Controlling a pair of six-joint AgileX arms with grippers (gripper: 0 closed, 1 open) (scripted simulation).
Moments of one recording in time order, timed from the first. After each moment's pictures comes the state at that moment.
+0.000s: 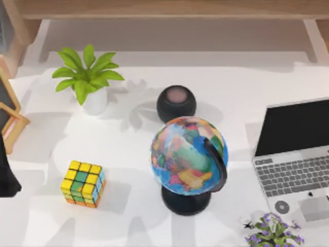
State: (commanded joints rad) left arm 0.00 0.00 0.00 0.00 0.00 0.00; right arm -0.49 1.45 0.00 1.23 -0.45 -0.10
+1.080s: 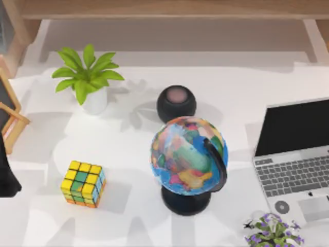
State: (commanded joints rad) left arm 0.00 0.00 0.00 0.00 0.00 0.00; right arm -0.34 1.84 0.27 1.37 -0.29 -0.06
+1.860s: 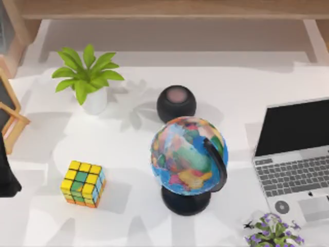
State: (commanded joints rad) left arm 0.00 0.00 0.00 0.00 0.00 0.00; right arm -0.34 1.84 0.27 1.37 -0.29 -0.06
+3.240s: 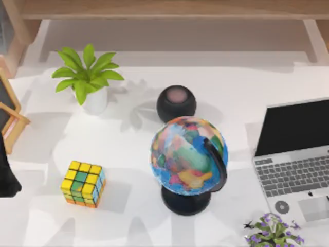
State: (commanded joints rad) left arm 0.00 0.00 0.00 0.00 0.00 0.00; right arm -0.34 1.76 0.27 1.29 -0.29 -0.06
